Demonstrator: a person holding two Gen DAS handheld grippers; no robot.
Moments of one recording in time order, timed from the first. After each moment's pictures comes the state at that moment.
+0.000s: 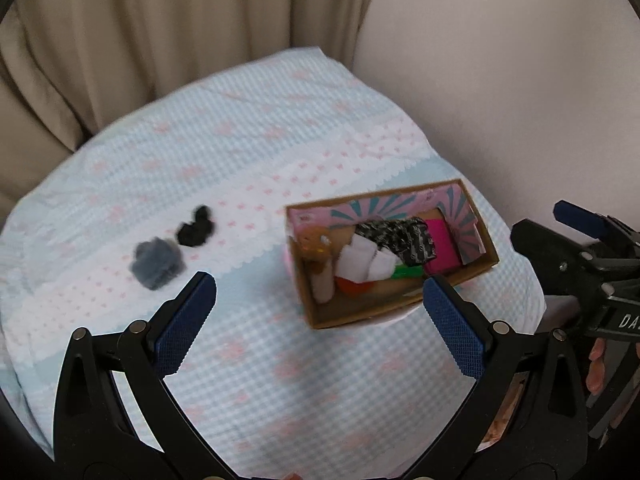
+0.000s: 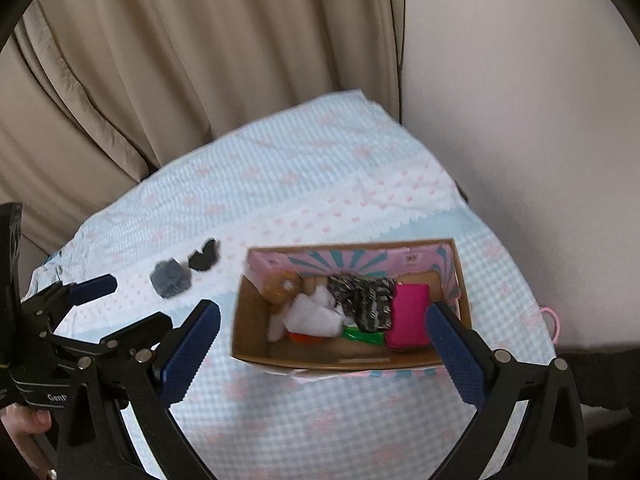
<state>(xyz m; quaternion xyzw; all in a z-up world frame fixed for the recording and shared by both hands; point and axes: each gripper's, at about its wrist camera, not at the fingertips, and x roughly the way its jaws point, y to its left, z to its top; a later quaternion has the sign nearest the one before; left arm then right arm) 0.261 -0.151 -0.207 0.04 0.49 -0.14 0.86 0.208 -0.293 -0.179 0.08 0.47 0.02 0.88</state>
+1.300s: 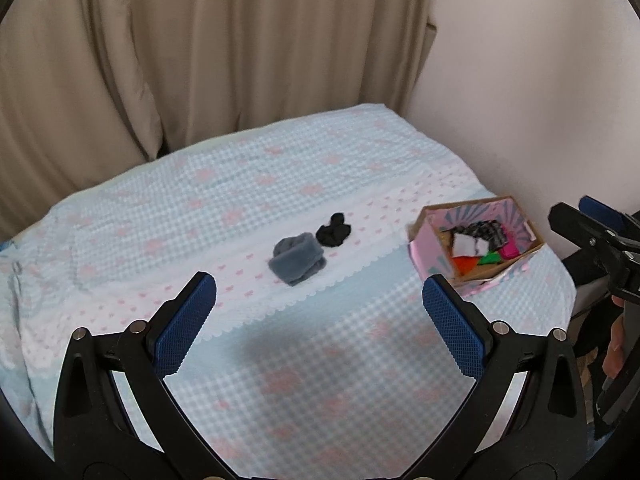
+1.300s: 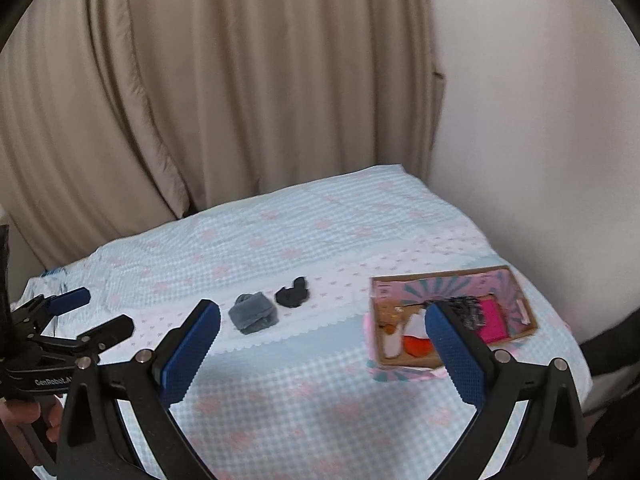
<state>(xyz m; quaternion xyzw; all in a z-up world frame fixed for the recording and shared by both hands) 0.190 0.132 -0.207 0.01 0.40 -0.12 0.91 0.136 -0.046 -0.148 0.04 0.35 -0.01 0.94</state>
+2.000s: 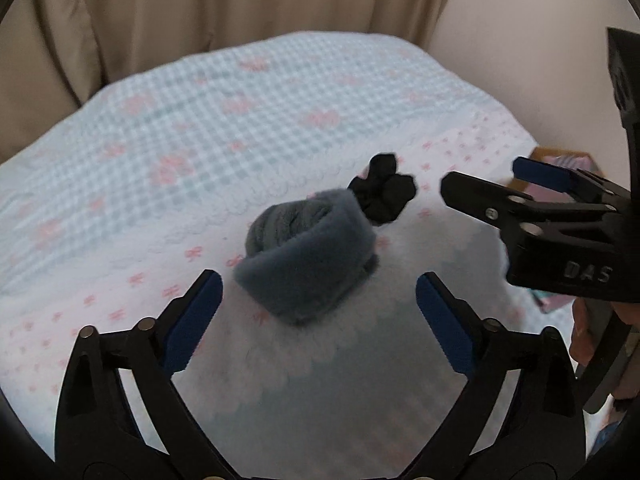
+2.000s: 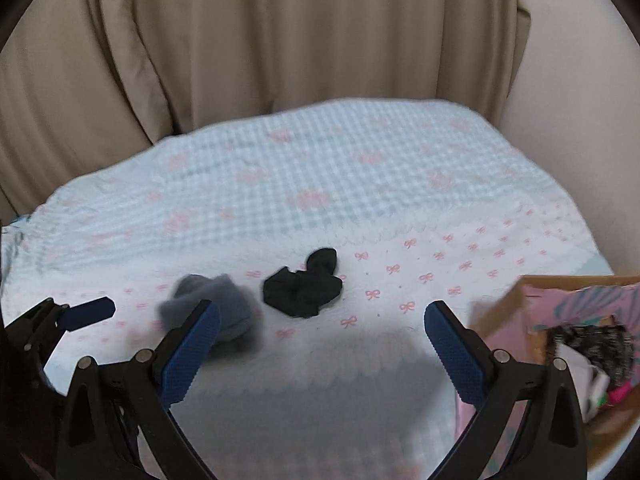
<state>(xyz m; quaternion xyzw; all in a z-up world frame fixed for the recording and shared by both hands) 0.354 0.108 -0.452 0.02 0.44 -0.15 0.88 0.338 -0.011 -0.388 0.00 0.42 0.03 0.91</state>
